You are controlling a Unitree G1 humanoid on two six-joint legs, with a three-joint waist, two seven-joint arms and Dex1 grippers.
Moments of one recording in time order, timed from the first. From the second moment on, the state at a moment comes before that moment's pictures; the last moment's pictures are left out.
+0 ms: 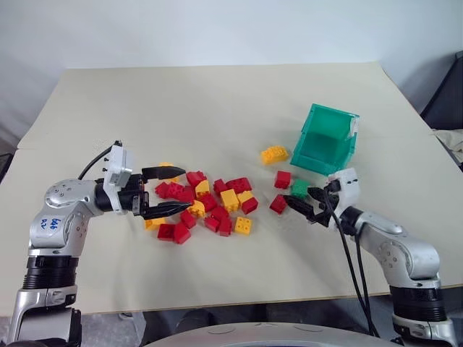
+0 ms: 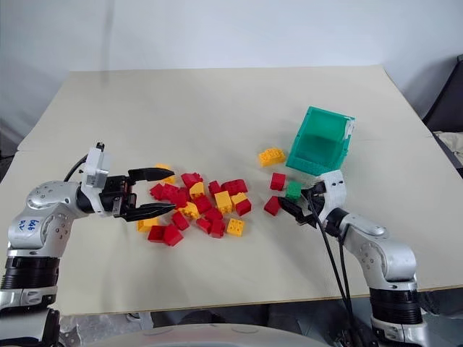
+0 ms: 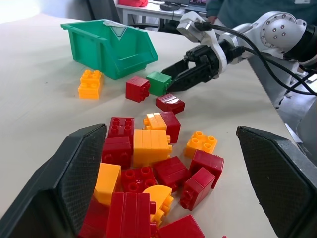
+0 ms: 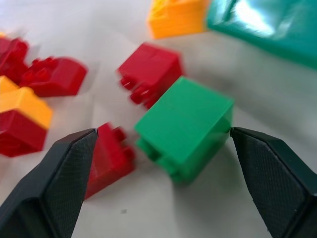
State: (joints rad) left arm -0.43 0.69 0.16 0.05 -0.55 0.34 -1.27; right arm -0.27 -0.47 -0.15 -0.19 0.57 0.78 0.49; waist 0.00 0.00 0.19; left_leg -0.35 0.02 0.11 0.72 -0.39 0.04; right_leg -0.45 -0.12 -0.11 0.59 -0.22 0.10
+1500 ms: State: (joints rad) left arm -0.46 0.66 0.14 0.05 -0.55 0.32 -1.21; right arm -0.42 -0.46 -0.02 -0.14 0.34 0.73 0.45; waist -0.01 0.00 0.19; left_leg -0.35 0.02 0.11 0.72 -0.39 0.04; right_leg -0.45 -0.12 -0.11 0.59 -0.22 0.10
